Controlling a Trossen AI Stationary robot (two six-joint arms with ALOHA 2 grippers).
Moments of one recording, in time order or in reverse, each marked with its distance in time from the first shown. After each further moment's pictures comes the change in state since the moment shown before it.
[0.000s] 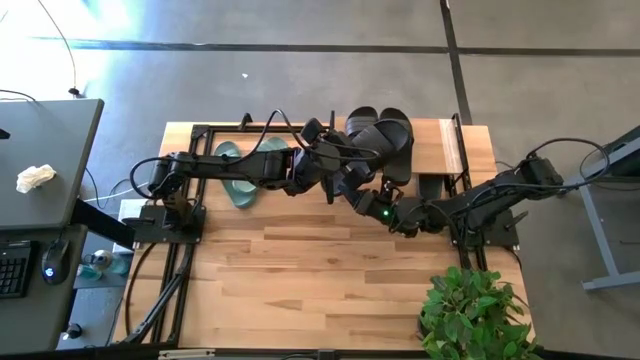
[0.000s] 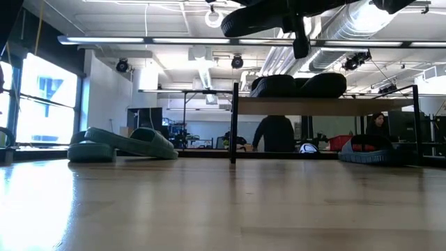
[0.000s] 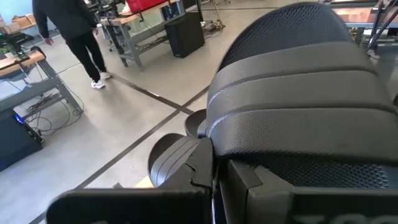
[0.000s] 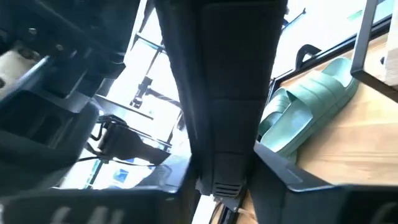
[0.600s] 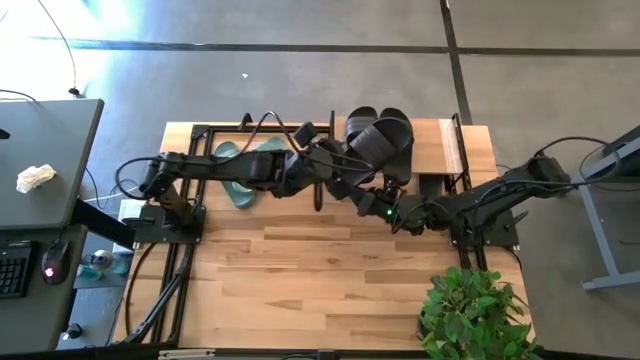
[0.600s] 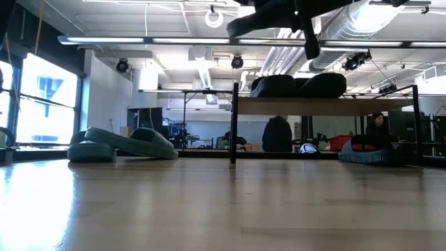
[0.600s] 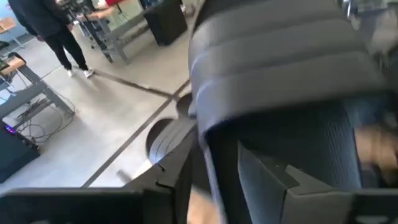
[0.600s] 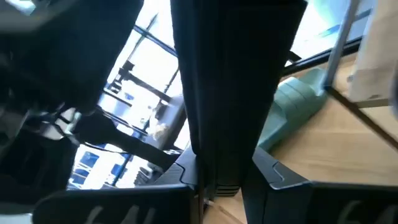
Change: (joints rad) left arm -0.032 -0.060 0.002 -0.183 0.048 0.025; right arm -0.001 -0.074 0.000 -0.173 -0.005 -0.059
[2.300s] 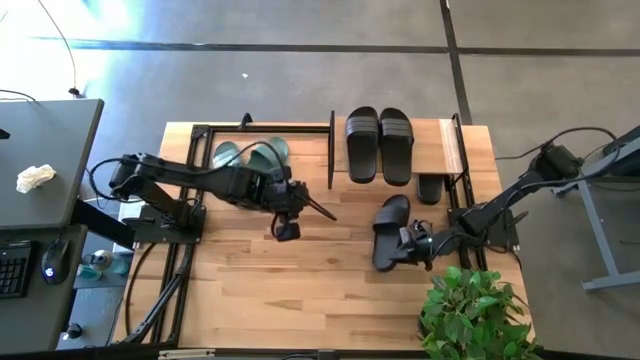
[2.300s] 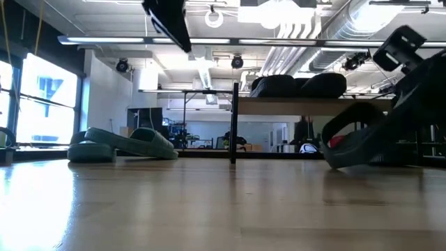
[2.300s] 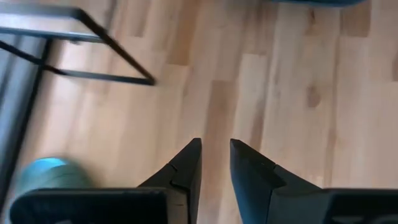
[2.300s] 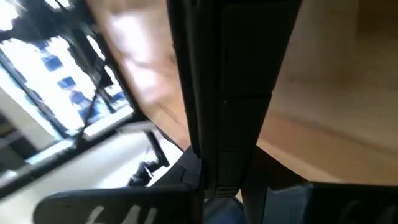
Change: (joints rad) left arm -0.069 -0.222 -0.403 -0.389 0.476 -0.148; right arm 0.321 -0.307 -0.618 -0.147 -0.514 1.104
